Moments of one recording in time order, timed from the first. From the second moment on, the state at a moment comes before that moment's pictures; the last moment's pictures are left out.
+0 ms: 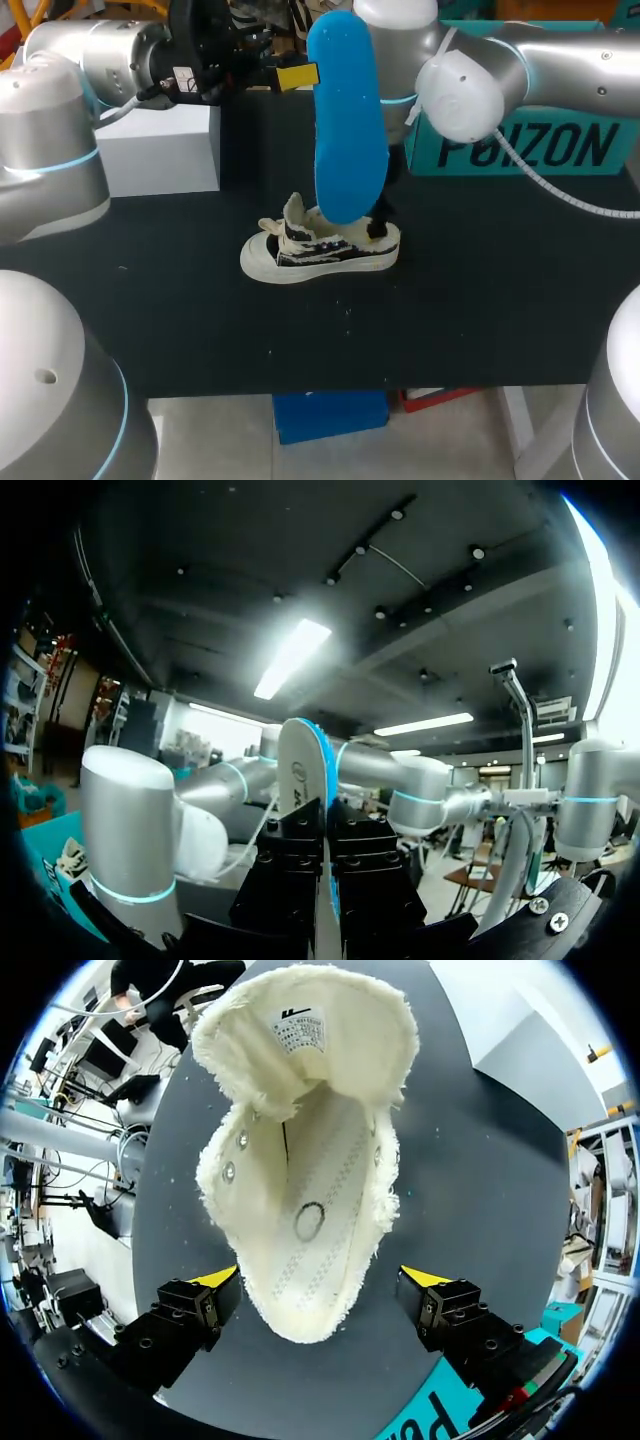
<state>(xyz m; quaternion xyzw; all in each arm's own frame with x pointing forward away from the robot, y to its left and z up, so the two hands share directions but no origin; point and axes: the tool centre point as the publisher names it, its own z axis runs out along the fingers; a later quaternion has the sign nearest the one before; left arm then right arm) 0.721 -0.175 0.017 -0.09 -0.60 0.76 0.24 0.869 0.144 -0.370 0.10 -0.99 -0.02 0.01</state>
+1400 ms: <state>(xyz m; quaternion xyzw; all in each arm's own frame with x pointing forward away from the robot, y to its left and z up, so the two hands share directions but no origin) 0.721 -0.175 0.017 -0.09 -0.60 0.76 0.24 0.864 0.140 -0.391 0.08 -0.95 -0.30 0.00</state>
